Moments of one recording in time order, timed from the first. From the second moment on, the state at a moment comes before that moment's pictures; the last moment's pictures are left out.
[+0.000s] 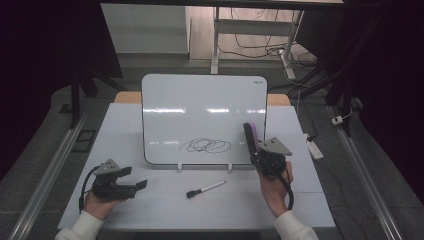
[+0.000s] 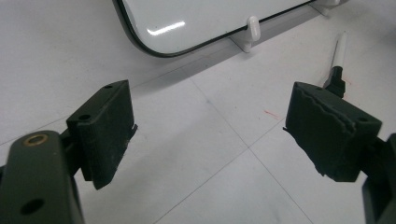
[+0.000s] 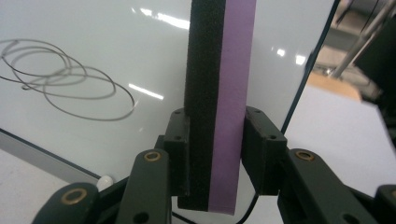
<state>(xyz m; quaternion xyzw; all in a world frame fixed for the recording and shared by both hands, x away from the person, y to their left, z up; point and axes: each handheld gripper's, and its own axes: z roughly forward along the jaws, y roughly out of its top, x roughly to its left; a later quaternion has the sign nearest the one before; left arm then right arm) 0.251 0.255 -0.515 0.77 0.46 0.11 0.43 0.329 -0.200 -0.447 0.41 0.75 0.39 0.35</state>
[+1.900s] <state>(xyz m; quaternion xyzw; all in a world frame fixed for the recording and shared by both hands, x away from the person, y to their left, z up) 0.273 0.200 -0.461 0.79 0.38 0.05 0.48 0.286 -0.156 -0.466 0.21 0.83 0.41 0.31</state>
